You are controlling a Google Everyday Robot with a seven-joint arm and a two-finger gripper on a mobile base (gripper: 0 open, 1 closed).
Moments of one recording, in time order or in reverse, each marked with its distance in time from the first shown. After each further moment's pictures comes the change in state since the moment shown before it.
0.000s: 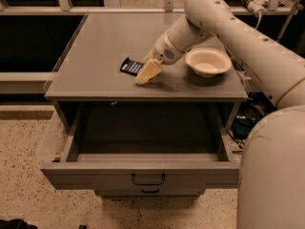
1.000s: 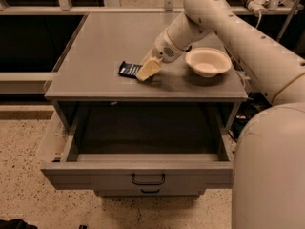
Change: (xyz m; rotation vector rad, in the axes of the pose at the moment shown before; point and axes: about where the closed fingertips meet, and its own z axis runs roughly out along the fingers) arm -0.008 0.002 -0.003 -0.033 -0.003 -0.002
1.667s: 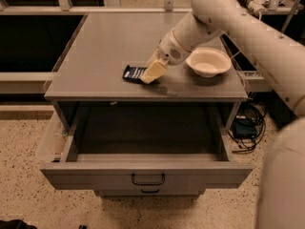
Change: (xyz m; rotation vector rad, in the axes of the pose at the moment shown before) arm 0.006 0.020 -0.023 0.017 0.000 0.009
